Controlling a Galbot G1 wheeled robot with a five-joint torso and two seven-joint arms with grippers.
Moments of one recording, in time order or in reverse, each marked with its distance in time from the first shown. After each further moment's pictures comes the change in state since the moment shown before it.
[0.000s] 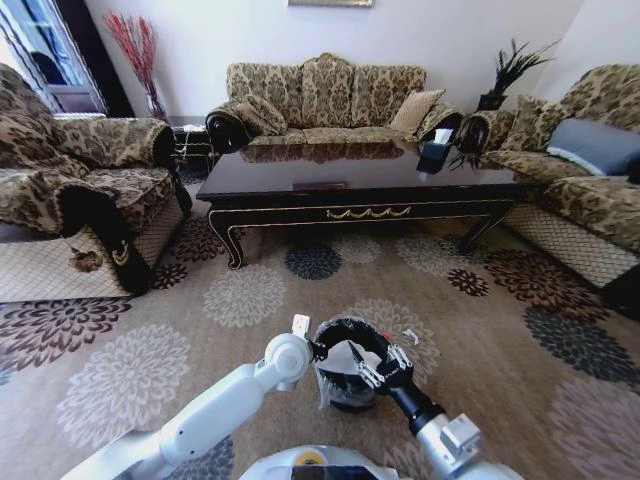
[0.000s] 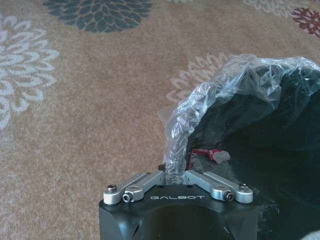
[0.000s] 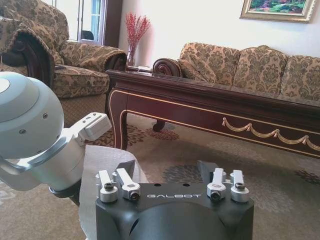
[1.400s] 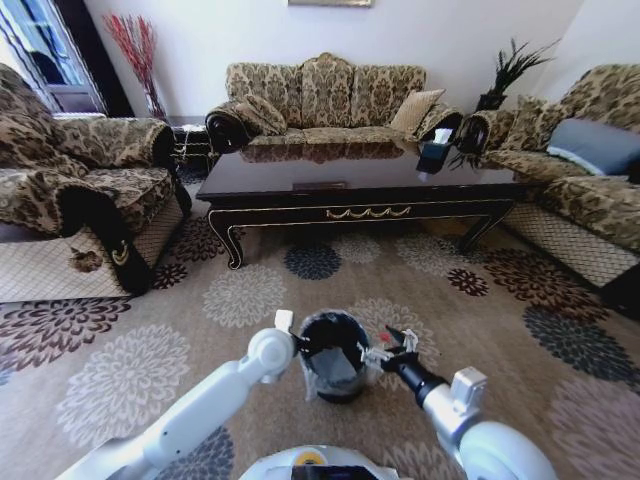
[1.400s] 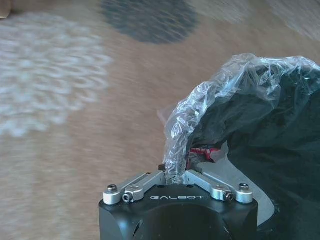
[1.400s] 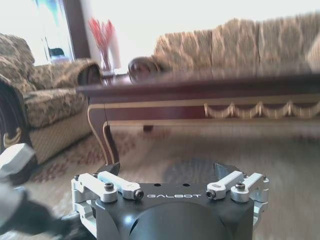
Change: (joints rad) left arm 0.090 0.114 -0.223 -0.033 -0.011 0.000 0.042; right arm 0.248 -0.058 0.101 0.000 0.489 -0.215 0.078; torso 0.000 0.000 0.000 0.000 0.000
